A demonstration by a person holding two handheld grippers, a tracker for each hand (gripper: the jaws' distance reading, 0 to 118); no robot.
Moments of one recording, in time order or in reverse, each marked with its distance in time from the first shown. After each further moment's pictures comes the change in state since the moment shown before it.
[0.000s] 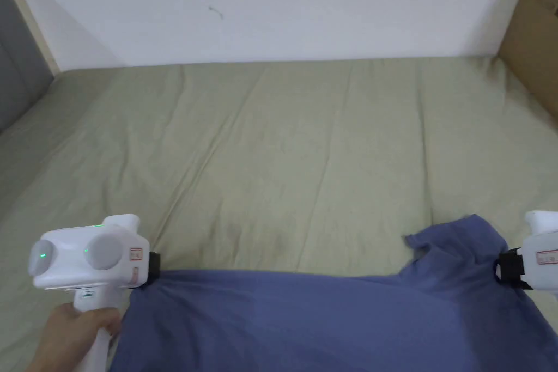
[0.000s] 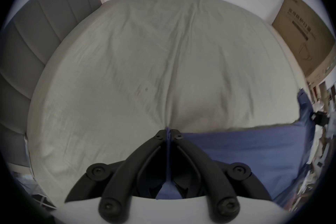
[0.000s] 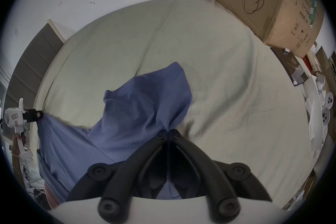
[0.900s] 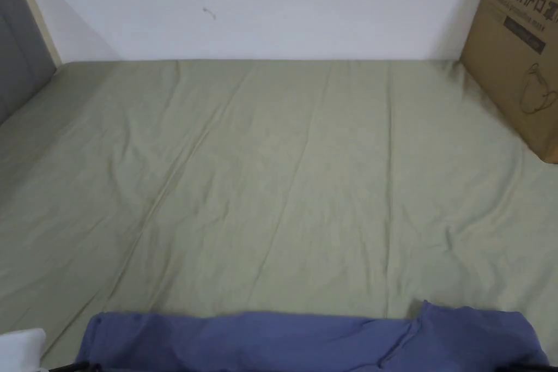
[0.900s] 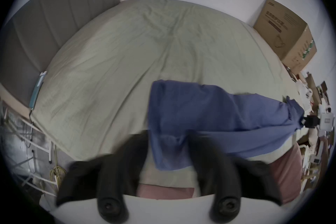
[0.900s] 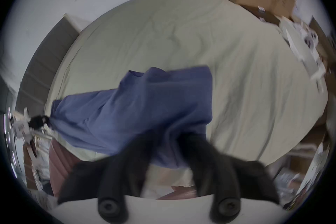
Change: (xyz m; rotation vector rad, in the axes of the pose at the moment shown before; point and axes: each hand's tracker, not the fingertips) left arm -0.035 -0.265 0.195 0.077 0.026 0.029; right arm 0.030 -0.228 0.127 -0.065 0.089 -0.130
